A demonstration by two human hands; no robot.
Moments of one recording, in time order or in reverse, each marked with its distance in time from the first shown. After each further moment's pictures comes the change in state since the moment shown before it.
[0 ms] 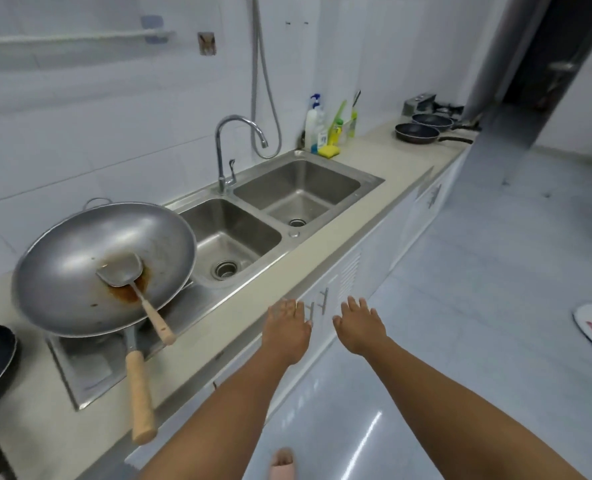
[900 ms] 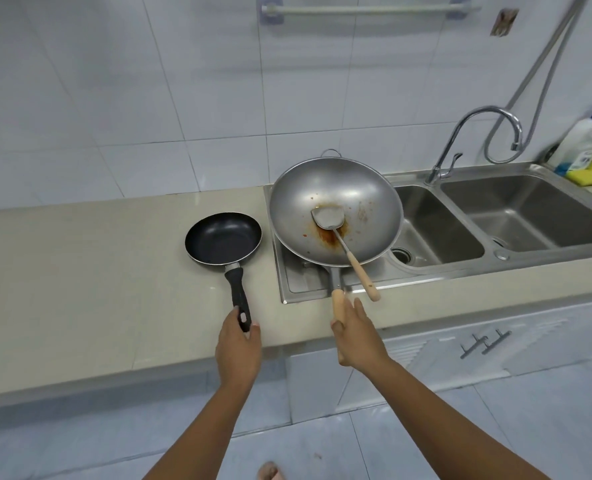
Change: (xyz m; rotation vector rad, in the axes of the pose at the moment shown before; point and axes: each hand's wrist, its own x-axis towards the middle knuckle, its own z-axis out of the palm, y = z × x) left_hand -0.267 -0.225 0.061 -0.934 0.823 -1.090; right_hand -0.082 -0.287 0.057 0.297 -0.128 -0.520
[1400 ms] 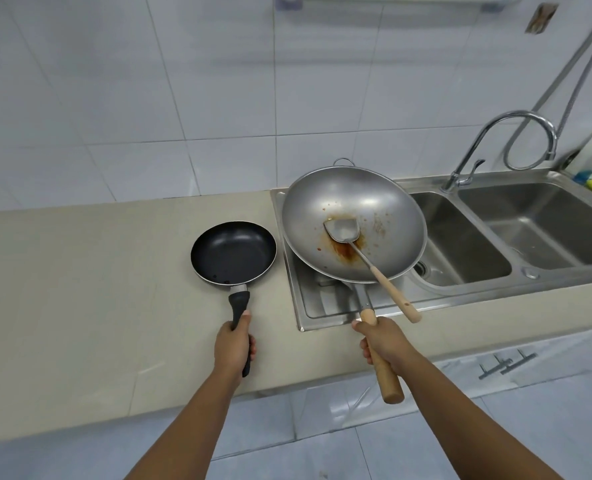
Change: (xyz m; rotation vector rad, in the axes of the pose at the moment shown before) left_hand 0.113 -0.016 -0.004 -0.417 -0.201 -0.414; right_hand 0.073 -0.021 -0.015 0.613 -0.054 0.414
